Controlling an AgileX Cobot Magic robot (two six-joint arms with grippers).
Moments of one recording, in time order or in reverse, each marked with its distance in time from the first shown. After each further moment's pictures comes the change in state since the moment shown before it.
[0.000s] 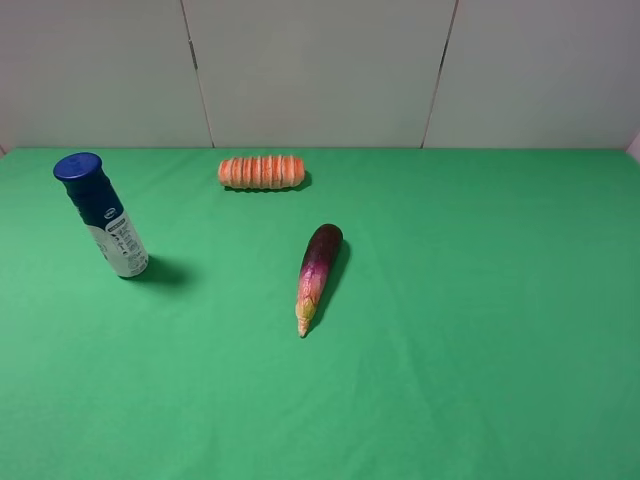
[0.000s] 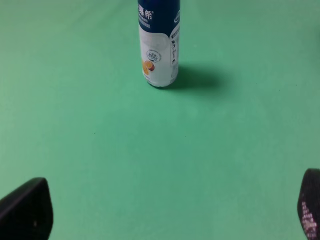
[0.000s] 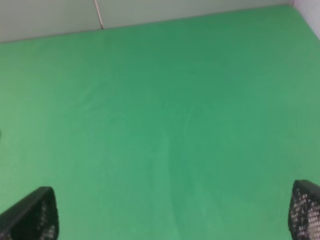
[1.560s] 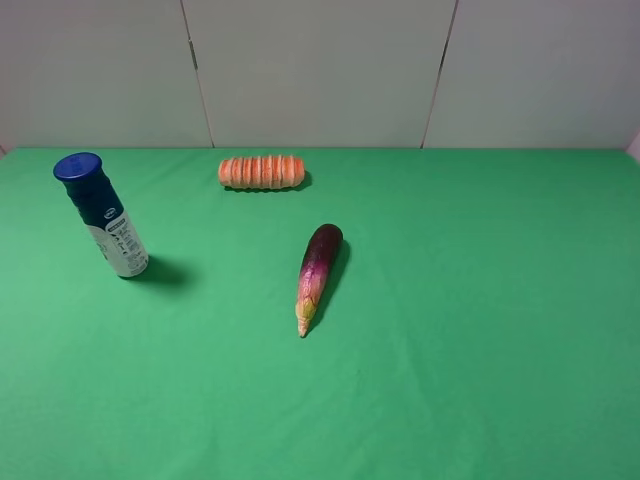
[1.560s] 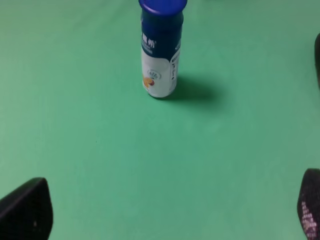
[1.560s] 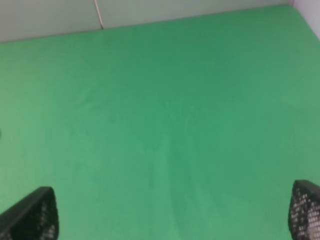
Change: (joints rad) left arm 0.000 0.412 -0.270 0.000 0.007 -0.042; right arm 0.000 0.000 0.000 0.000 0.000 0.000
